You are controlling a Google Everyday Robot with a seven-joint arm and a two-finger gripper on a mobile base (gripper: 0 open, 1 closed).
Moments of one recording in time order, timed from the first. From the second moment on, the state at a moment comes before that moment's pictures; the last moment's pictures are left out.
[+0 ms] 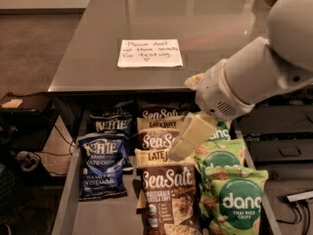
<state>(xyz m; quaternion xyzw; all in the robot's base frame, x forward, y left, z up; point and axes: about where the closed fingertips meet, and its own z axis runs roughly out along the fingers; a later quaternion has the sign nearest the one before) 0.432 -0.056 0.885 -0.58 0.75 0.15 0.27</state>
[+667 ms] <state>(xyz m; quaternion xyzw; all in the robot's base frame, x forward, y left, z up) 0.420 -0.012 0.874 -0.59 0.72 0.24 0.28</state>
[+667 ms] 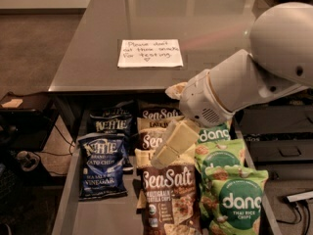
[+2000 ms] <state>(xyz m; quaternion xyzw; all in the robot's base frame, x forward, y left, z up) 0.438 0.124 0.752 -0.72 0.60 0.16 0.32</state>
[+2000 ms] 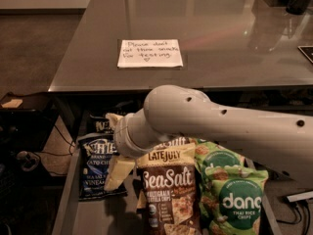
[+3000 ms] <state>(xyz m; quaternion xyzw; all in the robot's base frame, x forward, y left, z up) 0.455 0.154 0.701 -0.74 0.58 0.15 0.32</state>
